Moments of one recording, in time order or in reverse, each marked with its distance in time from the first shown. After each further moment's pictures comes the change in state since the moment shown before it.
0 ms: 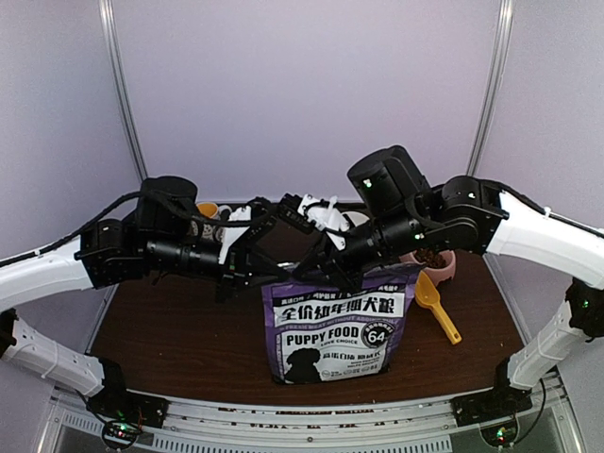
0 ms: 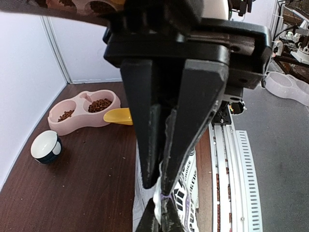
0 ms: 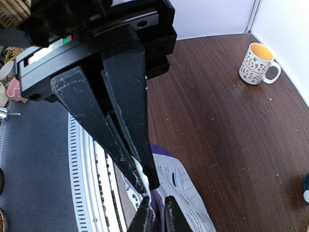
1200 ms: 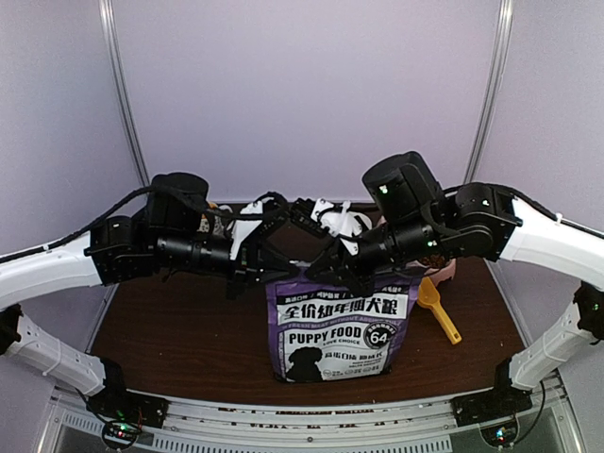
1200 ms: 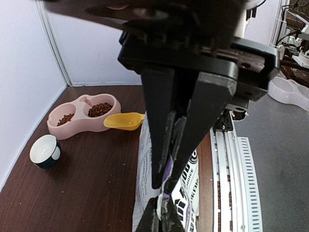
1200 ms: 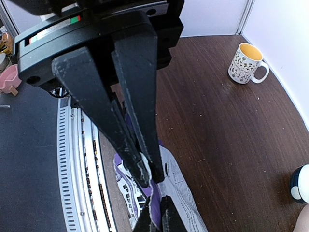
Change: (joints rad) left arm -0.019 0.055 0.037 0.030 -0.019 -0.014; right arm 0.006 -0.070 -0.079 0.018 0.068 -0.043
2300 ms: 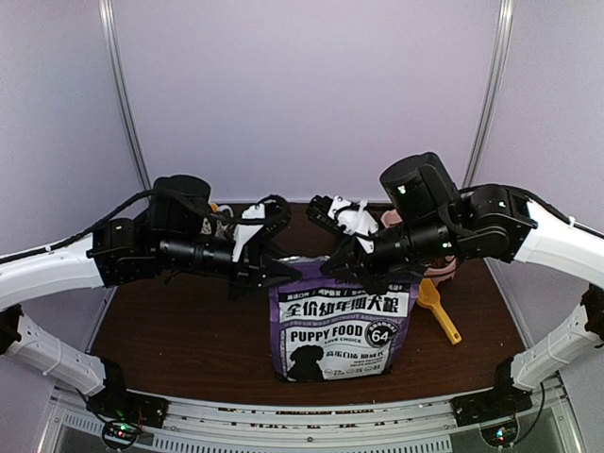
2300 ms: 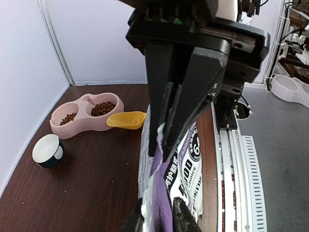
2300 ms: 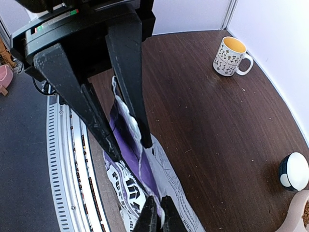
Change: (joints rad) left arm -0.001 0.003 -0.011 0.018 -0.024 0.010; right arm -0.016 -0.070 -0.051 -0.018 0.055 -0.005
